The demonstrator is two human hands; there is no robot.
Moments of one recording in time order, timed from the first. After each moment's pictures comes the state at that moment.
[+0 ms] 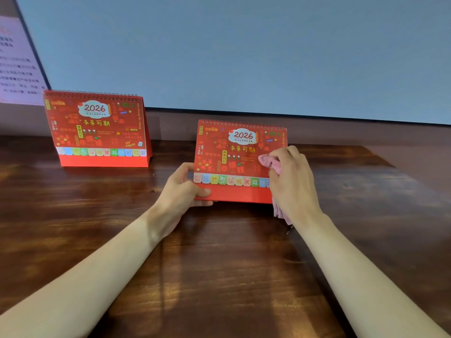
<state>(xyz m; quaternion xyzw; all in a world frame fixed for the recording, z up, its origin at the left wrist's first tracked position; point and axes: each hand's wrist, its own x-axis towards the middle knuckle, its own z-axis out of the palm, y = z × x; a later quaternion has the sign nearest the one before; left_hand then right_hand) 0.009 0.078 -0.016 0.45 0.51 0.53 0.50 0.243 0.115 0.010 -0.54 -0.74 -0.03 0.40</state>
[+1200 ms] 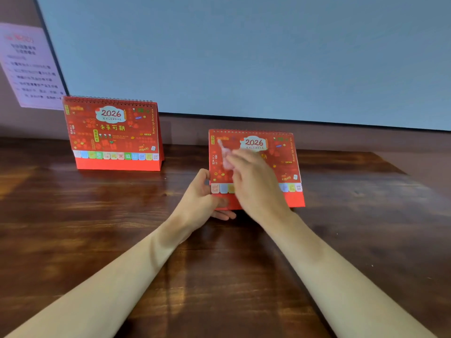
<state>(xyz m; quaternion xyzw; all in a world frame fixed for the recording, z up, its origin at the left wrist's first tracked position) 0.016 0.065 -0.013 0.52 0.50 0.50 0.48 0.162 0.108 0.014 -0.41 -0.83 -0.02 0.37</state>
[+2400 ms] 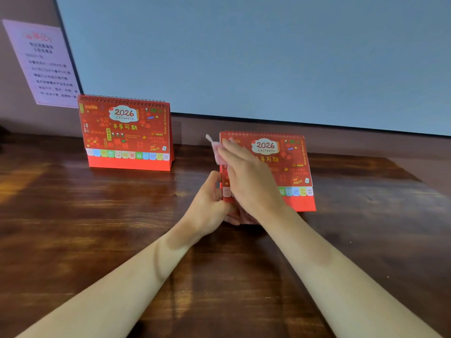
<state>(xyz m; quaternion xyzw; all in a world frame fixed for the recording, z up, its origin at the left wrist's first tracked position) 0.013 0.070 -0.023 0.56 0.48 0.51 0.46 0.131 0.122 0.018 -0.37 -0.86 -0.04 0.36</state>
